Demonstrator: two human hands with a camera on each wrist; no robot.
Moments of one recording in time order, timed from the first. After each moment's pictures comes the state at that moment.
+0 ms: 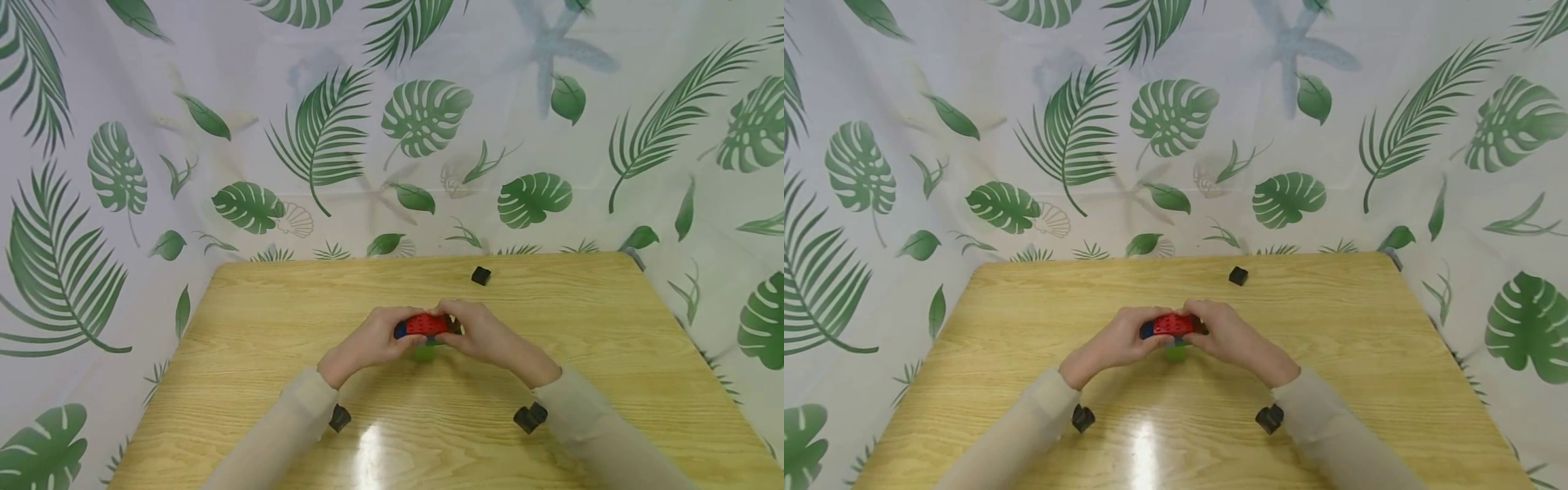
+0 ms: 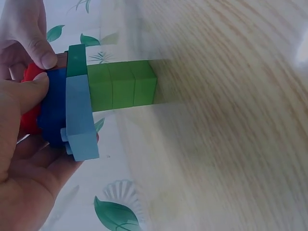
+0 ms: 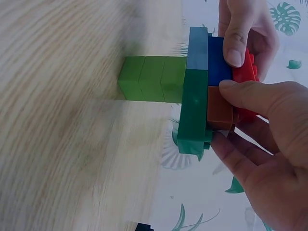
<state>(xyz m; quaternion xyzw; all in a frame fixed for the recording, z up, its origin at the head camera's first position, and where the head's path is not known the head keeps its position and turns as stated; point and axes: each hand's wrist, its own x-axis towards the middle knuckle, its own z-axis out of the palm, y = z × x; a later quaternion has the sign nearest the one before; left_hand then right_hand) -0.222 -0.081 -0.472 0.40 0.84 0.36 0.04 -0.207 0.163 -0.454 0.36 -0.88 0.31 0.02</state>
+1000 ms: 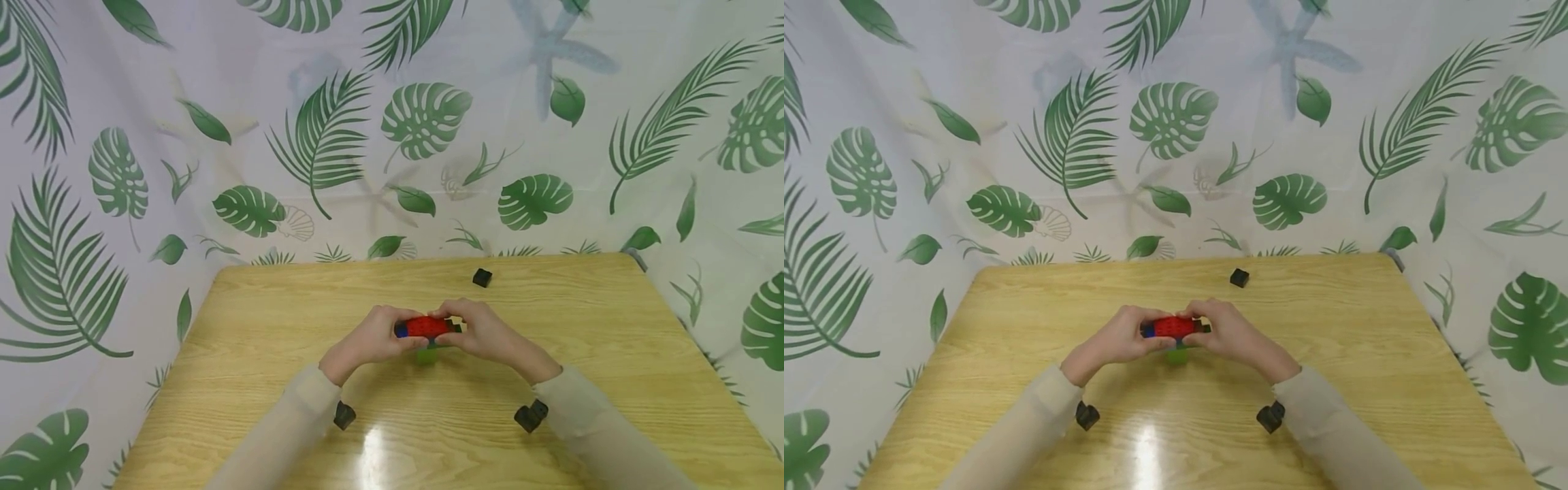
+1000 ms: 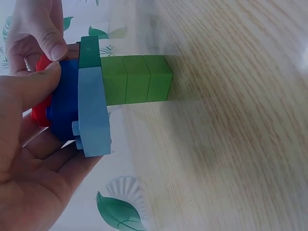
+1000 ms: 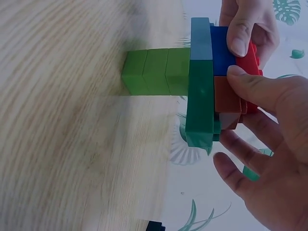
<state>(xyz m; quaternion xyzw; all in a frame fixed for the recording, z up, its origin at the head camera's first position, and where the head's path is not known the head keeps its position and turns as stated) -0.226 -0.081 -0.463 0.31 0.87 0.36 0.12 -0.214 0.166 -0.458 0.32 -0.88 0.35 -0.02</state>
